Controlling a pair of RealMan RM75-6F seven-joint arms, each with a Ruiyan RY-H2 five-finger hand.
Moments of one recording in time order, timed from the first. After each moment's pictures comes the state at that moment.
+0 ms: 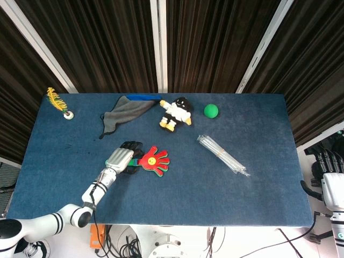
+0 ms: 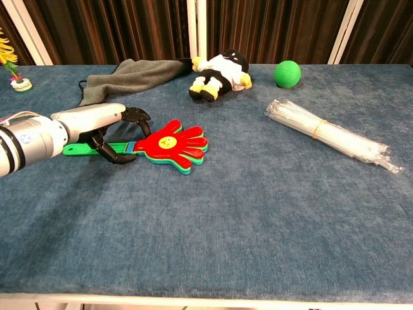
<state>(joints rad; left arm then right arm) -0.71 -1.70 -0.17 -1.22 1.22 0.79 0.06 0.06 -1.17 0.09 -1.41 -1.50 1.52 0.15</state>
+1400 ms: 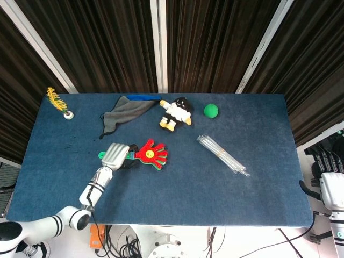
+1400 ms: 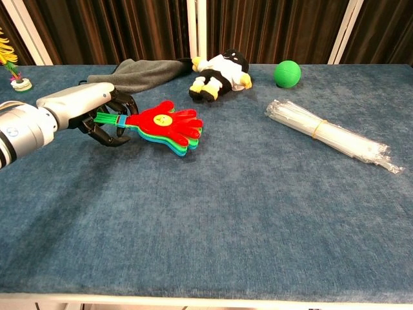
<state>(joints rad) -0.68 -1.71 -0.16 -1.19 1.30 0.97 0.02 0.07 -1.16 0.08 -1.41 -1.50 1.51 0.15</state>
